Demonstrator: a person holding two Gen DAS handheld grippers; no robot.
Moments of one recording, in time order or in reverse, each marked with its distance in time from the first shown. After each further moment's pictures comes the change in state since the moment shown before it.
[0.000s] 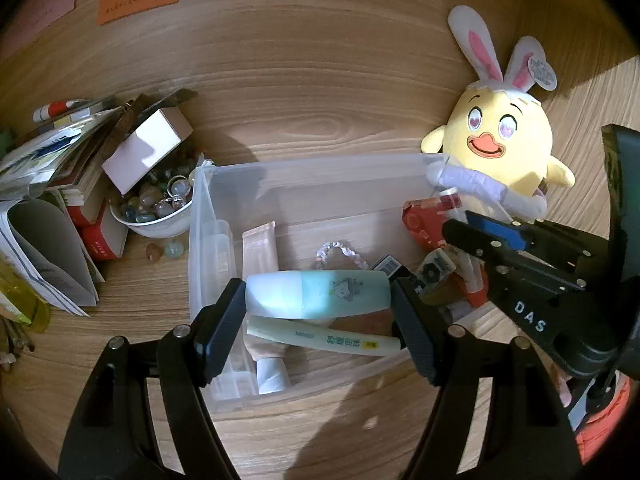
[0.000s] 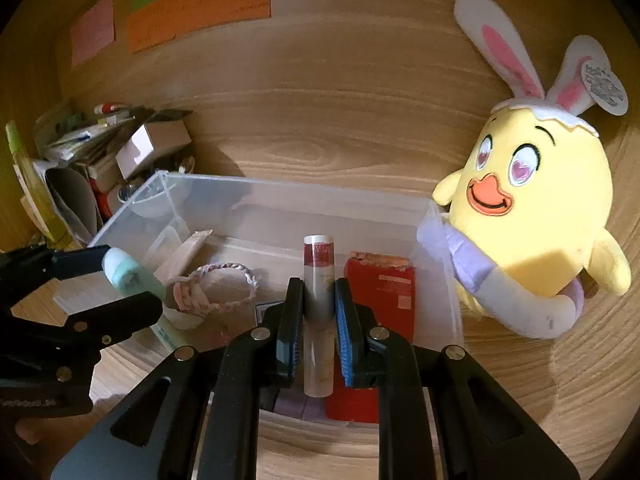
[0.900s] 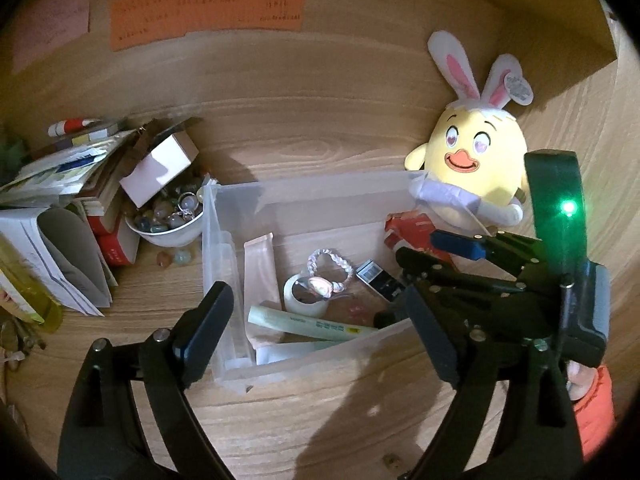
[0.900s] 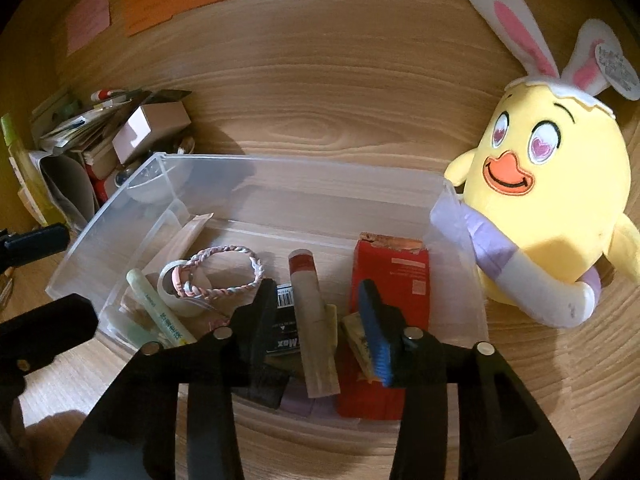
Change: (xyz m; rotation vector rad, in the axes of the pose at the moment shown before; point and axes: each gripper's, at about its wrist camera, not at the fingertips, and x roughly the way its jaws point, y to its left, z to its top) left arm -0.035 -0.003 -0.003 0.005 -0.066 -0.018; right arm 0.011 0.003 -0.003 0.006 0.051 0.011
